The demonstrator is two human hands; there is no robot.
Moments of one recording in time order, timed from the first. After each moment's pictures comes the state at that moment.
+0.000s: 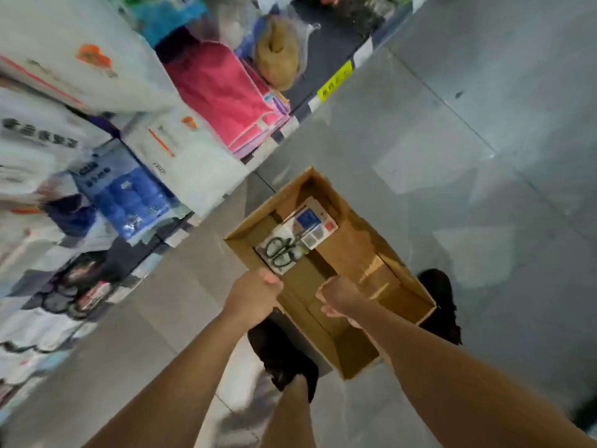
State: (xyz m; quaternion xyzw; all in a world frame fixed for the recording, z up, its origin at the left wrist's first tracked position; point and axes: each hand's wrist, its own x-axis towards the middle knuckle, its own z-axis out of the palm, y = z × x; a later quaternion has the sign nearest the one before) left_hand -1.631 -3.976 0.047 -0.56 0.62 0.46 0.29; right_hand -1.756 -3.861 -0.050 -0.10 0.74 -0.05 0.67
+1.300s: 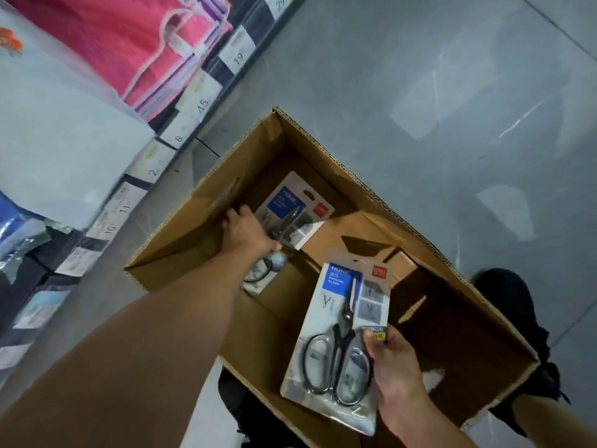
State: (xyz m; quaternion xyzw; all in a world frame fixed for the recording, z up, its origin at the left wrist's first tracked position) left_hand -1.708 -4.027 -0.283 -0.58 0.70 0.26 0.33; right_hand -1.750 -3.771 -0.191 0.35 0.68 -0.36 0.54
